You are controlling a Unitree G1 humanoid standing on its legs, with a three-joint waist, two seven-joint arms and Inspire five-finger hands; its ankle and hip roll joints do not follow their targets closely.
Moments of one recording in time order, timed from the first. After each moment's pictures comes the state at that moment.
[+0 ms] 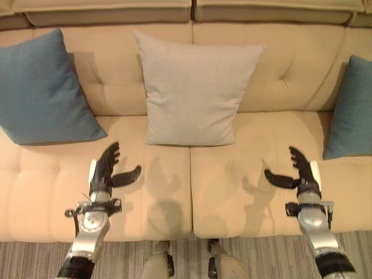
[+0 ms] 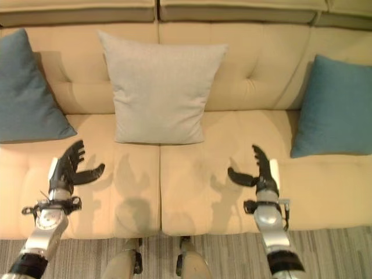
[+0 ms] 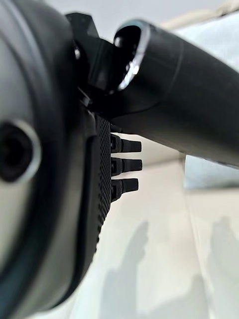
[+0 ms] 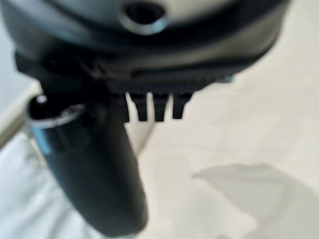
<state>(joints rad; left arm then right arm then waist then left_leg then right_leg) 0.04 0.44 -0.05 0.38 -0.32 -0.25 0.16 -0.04 -0.50 -0.01 0.47 -0.02 -0.15 -0.24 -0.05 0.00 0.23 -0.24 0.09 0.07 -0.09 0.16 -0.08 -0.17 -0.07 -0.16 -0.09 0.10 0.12</state>
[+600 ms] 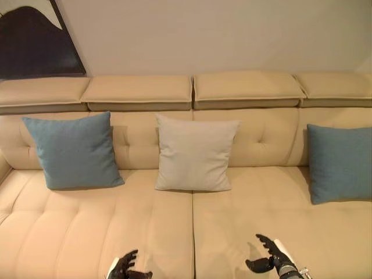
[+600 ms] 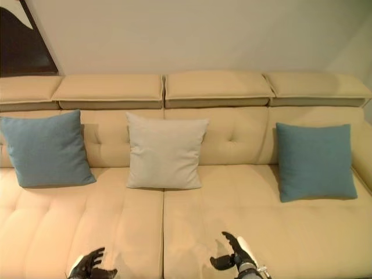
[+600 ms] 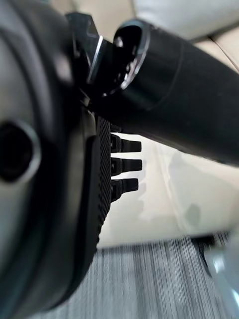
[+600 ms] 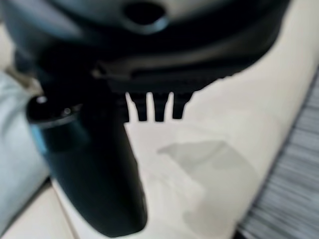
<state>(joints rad) 0.19 0.27 -0.15 0.99 -0.03 -0.16 0.06 0.14 -0.37 0.19 0.86 -0.19 -0.15 -0.13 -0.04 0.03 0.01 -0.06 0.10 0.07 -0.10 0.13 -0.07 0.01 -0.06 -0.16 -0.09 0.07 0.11</state>
